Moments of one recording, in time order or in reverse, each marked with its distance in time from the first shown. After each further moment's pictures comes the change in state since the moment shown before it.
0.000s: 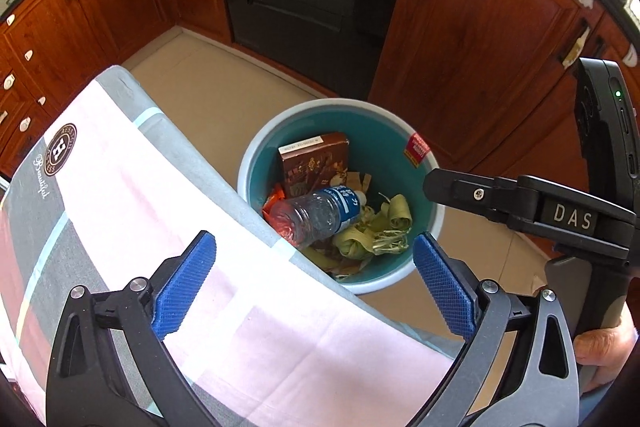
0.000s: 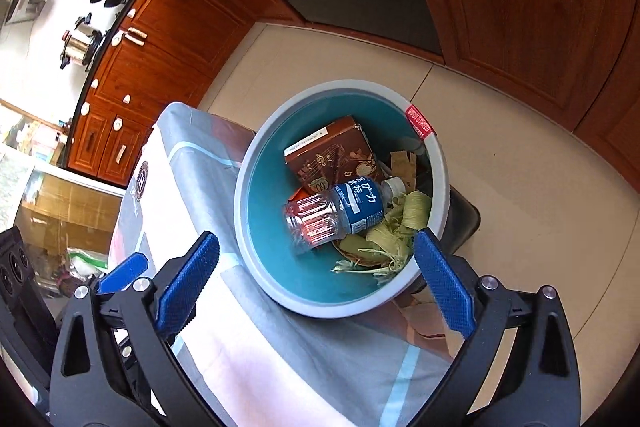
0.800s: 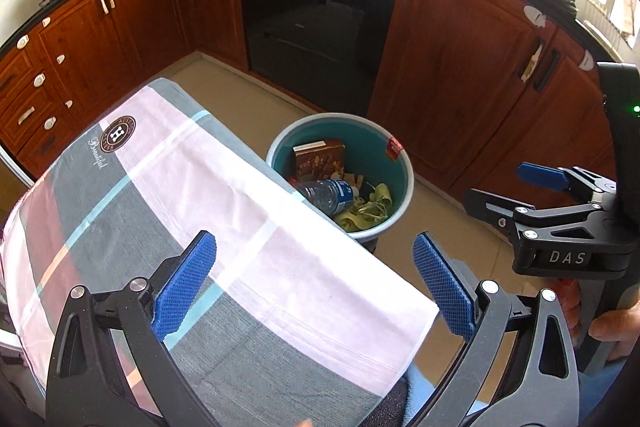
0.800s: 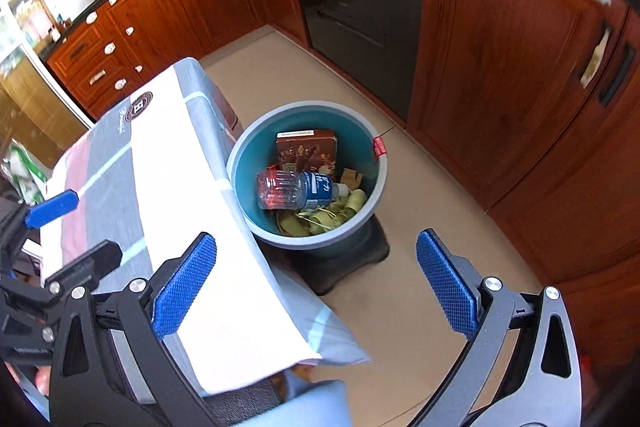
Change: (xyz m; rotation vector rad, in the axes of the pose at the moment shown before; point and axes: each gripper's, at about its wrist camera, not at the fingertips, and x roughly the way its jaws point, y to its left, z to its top) left arm -0.104 0.004 -0.064 -0.027 -0.122 0.024; right arm -0.109 0.069 -0.074 -0.399 -0.105 -0.291
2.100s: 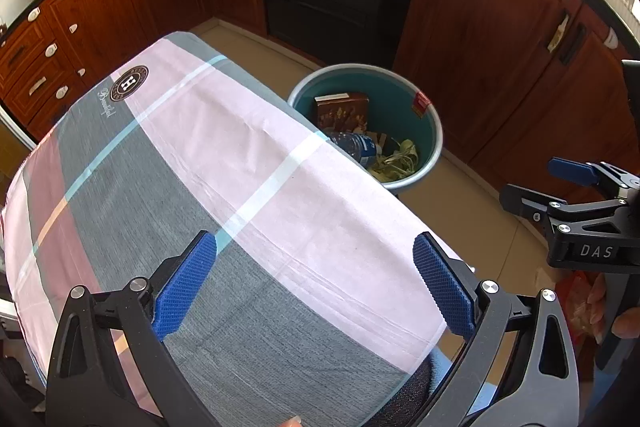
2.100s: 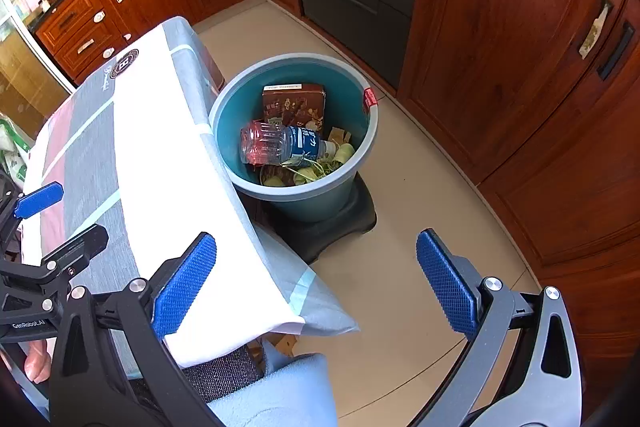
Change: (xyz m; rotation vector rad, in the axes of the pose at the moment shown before) left arm 0.024 0.009 -0.035 -0.039 0.102 0.054; right arm 0.025 -0.001 -0.038 -0.020 0.099 -0.040
